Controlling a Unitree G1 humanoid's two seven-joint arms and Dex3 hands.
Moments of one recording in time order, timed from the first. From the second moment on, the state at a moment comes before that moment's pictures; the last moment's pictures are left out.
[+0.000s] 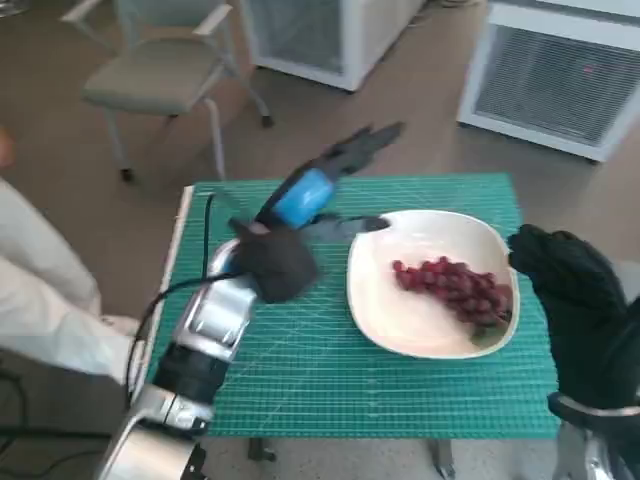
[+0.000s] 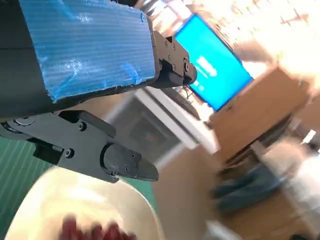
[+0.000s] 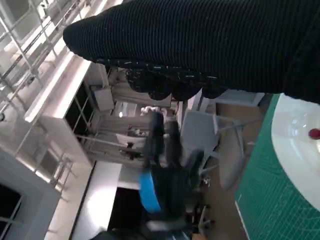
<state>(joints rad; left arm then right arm) -0.83 0.19 -0.05 0.64 0.01 -0.36 -0.29 -0.21 -0.15 -0.23 -0.18 0.39 -0.19 0.31</state>
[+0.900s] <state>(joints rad) -0.50 0.15 0.16 0.45 -0.39 -0.38 -0.55 -0.23 -0.17 -0.23 -0.15 0.39 -0.18 0.31</state>
